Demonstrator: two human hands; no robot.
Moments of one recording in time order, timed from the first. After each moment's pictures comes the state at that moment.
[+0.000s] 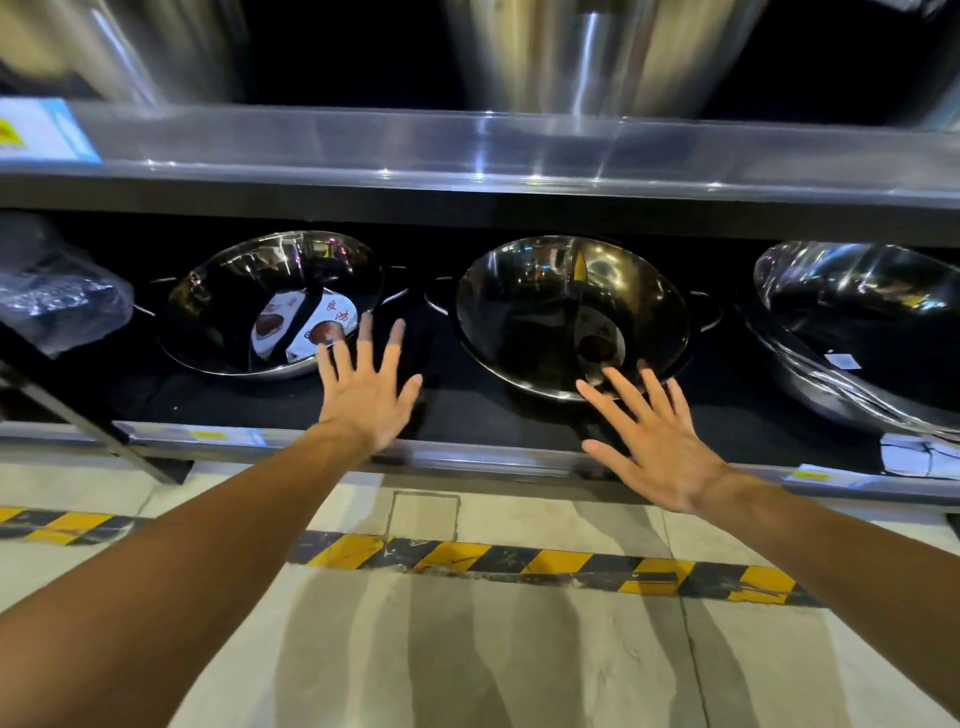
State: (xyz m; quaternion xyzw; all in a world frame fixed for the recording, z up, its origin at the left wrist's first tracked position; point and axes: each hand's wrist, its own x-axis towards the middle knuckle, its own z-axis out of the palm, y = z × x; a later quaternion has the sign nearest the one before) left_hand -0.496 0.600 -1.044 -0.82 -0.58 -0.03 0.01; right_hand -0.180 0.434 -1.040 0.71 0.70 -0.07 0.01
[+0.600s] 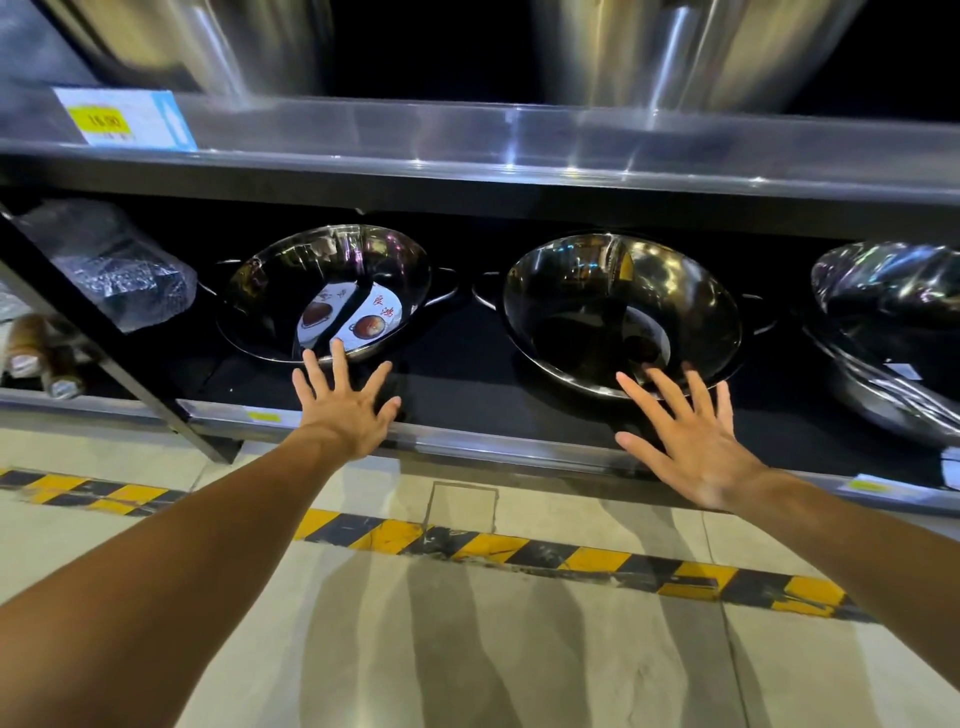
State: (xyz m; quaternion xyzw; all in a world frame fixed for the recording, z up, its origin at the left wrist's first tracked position) left_hand -0.574 0.604 -1.054 -0.76 -0.64 0.13 0.00; right_hand -0.200 0.441 -1.035 0.74 0.67 -0.09 0.01
